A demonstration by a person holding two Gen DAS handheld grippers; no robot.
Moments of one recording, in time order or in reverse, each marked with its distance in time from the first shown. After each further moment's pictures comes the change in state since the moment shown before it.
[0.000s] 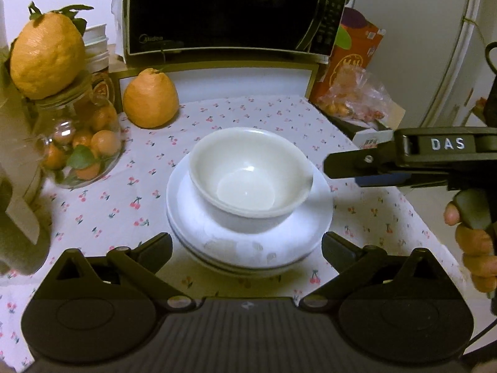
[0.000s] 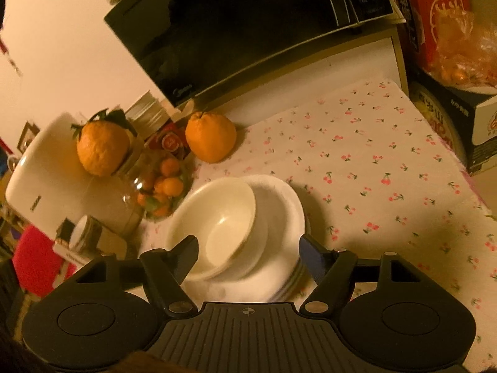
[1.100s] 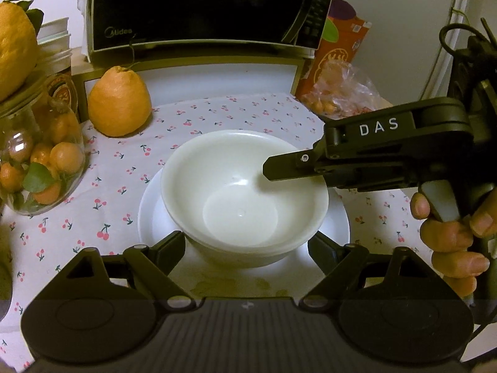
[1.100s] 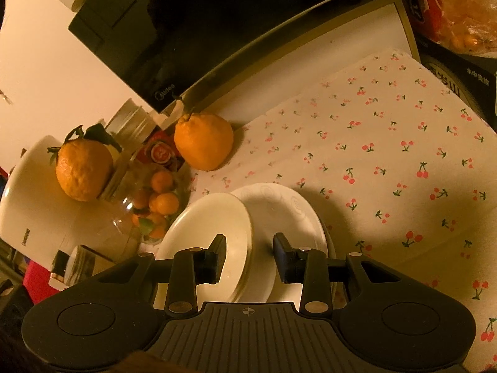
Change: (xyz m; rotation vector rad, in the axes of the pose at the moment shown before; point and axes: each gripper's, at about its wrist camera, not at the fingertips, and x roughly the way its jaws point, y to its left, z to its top) left arm 0.051 0.013 0.014 0.045 -0.016 -0.099; right arm 0.070 -0.014 0.018 0.140 0.011 0.067
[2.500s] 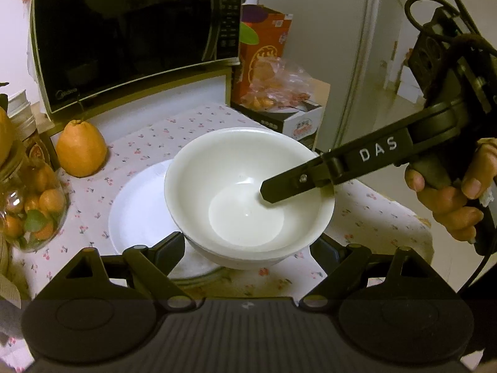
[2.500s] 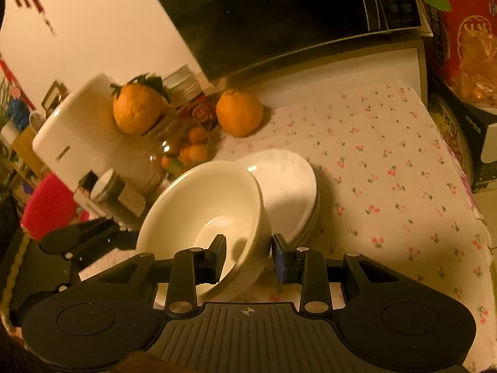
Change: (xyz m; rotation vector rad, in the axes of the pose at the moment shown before) left arm -0.057 -0.049 -0.009 0.238 -0.013 -0.086; right arm -0.089 0.024 -0.032 -0.232 0.047 -0.002
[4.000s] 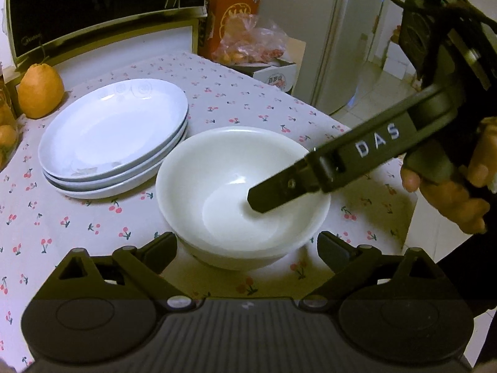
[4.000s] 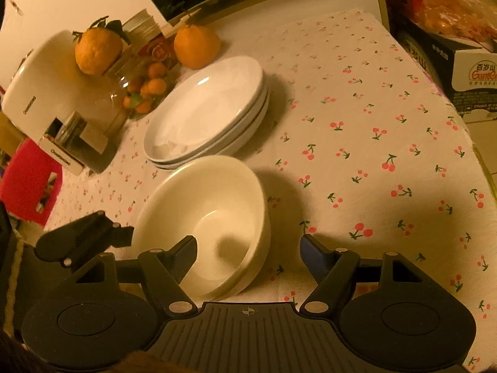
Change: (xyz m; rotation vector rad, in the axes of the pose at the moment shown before) left arm 0.034 -0.050 -0.062 0.008 0.092 -0.060; right arm -0.001 -0.027 -0.089 0.036 0.150 -0.101
